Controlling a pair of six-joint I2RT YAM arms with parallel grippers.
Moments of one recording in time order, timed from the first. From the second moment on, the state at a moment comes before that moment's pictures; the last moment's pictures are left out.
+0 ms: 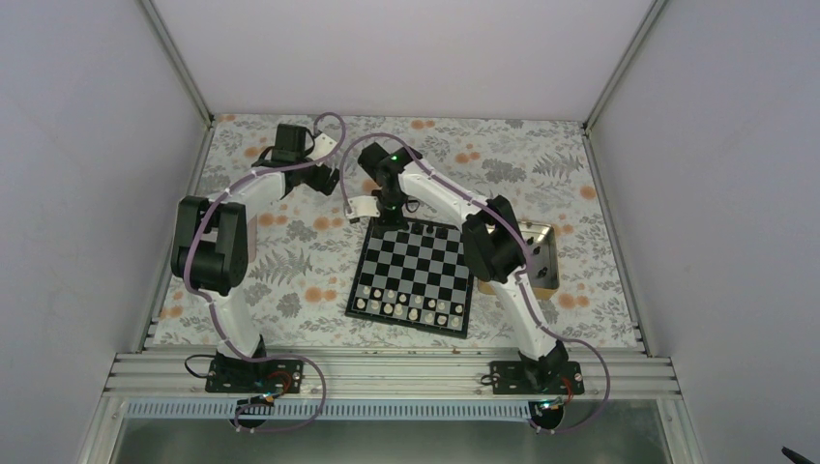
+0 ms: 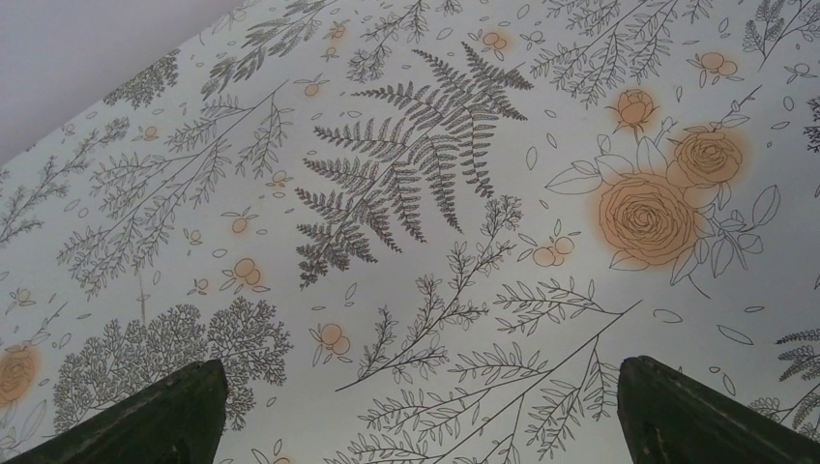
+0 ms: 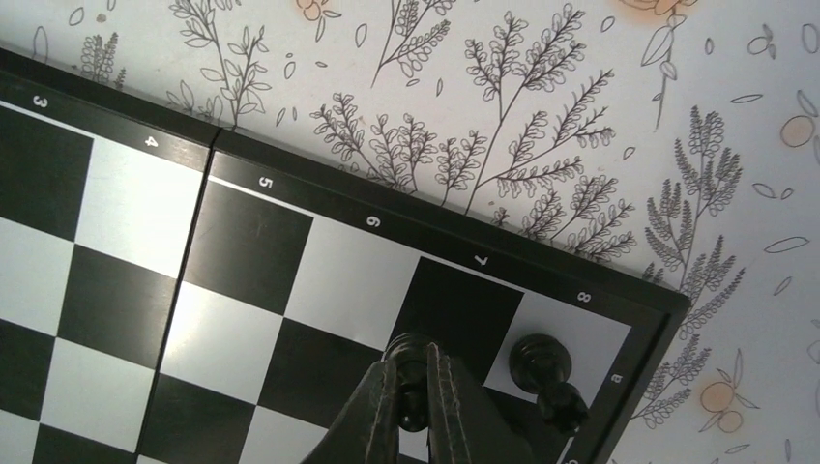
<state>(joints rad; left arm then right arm) -0.17 1.87 1.29 -0.20 0.16 0.39 0.73 2.36 2.13 -1.21 -0.22 -0.99</state>
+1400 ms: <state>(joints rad) -0.16 1.84 1.27 -0.17 0.19 0.38 0.71 2.11 2.03 -1.15 -0.18 -0.97</state>
